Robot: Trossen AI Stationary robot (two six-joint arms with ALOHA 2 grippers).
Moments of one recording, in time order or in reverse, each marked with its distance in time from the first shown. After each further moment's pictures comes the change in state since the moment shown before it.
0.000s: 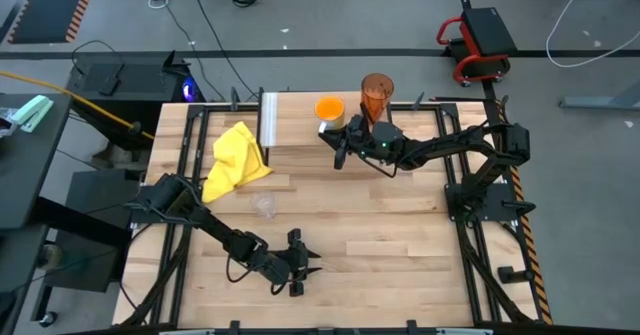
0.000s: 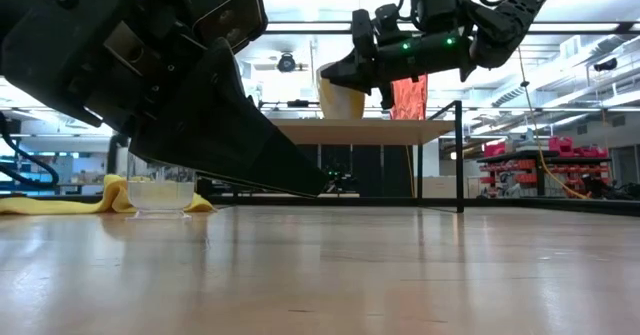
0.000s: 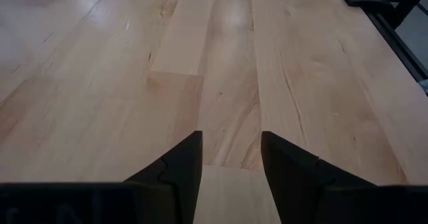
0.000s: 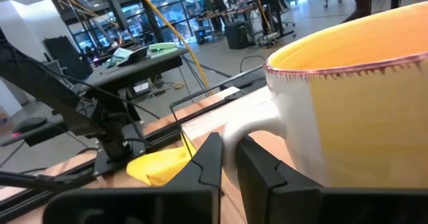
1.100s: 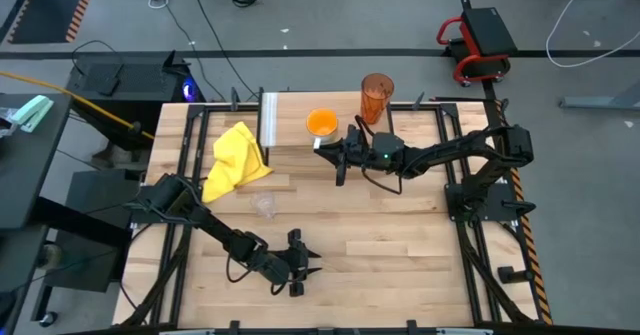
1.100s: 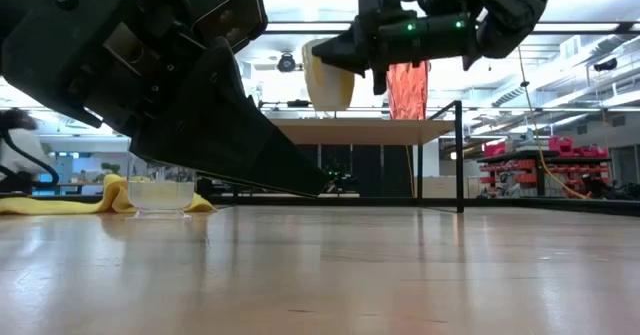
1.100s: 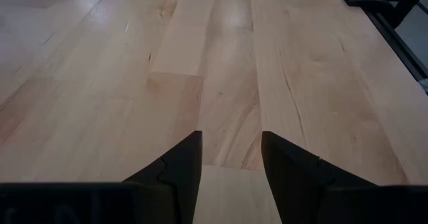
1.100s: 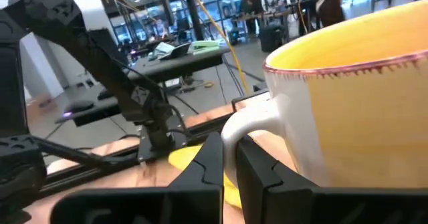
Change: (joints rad) left arm -0.001 0.000 0.000 0.000 0.000 0.006; right arm 0.110 -0.012 0.000 0.023 -0.031 -0.058
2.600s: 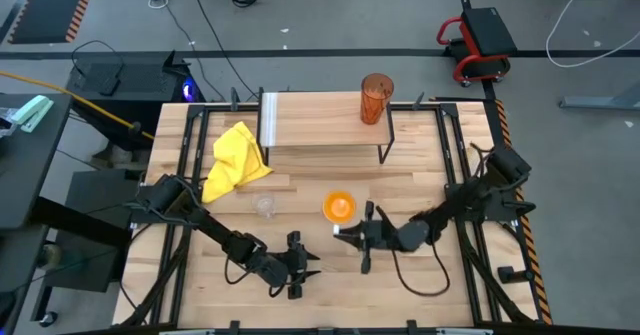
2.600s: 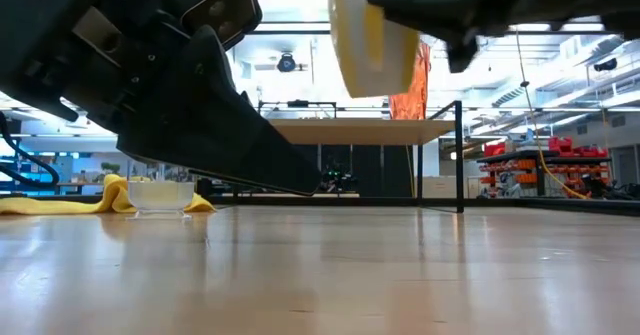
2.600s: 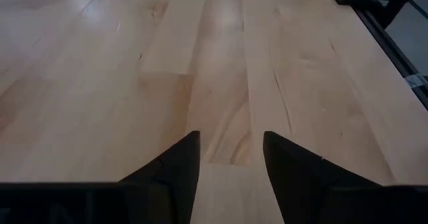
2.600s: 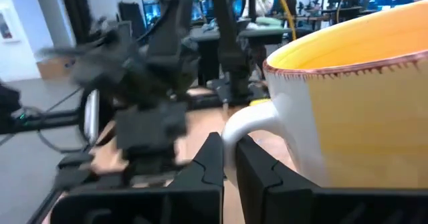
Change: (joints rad) left arm -0.017 -0.001 0.001 0.001 -0.001 0.000; right arm 0.686 0.133 -0.137 0.245 0.598 -0.134
